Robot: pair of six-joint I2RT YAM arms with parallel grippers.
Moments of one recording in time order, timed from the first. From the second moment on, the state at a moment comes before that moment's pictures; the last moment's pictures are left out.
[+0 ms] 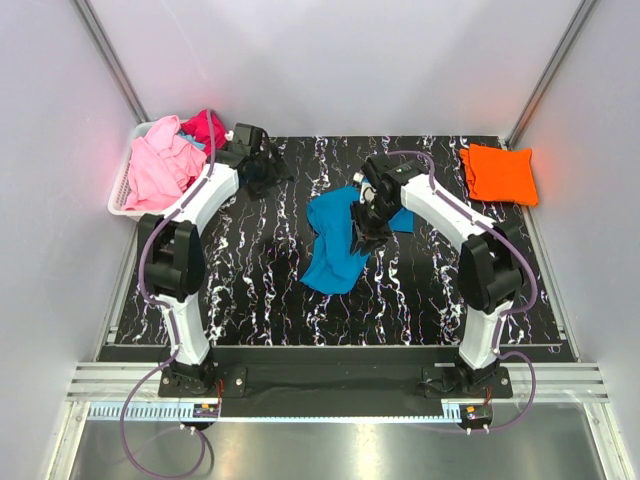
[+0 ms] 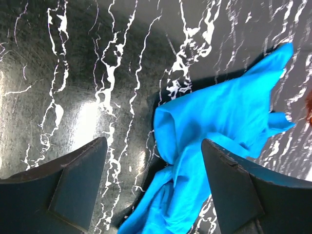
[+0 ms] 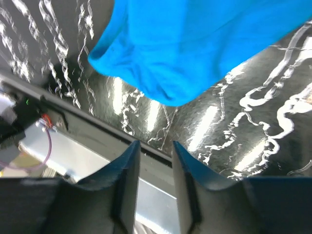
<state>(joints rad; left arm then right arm) -0.26 1.94 1.66 -0.60 0.08 -0.73 0.50 1.89 1.61 -1.05 -0.42 0.36</state>
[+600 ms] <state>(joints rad) -0.36 1.93 1.58 -0.53 0.29 -0.68 0.48 1.94 1.79 -1.05 -0.07 0.43</state>
